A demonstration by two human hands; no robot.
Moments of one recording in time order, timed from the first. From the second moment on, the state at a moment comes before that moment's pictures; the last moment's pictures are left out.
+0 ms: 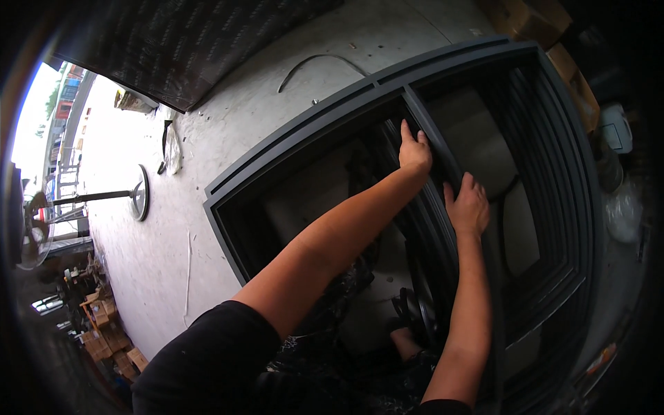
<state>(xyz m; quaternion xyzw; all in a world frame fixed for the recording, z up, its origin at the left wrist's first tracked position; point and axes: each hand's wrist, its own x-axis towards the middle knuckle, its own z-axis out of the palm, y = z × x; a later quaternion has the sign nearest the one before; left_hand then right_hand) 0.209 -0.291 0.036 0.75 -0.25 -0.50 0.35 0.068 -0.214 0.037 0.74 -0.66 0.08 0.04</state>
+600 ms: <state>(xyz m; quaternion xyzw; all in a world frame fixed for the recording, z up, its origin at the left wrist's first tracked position) 0.221 -0.299 -0.016 0.71 -0.29 -0.56 0.32 0.068 -0.215 0.037 0.73 -0.68 0.07 0.01</state>
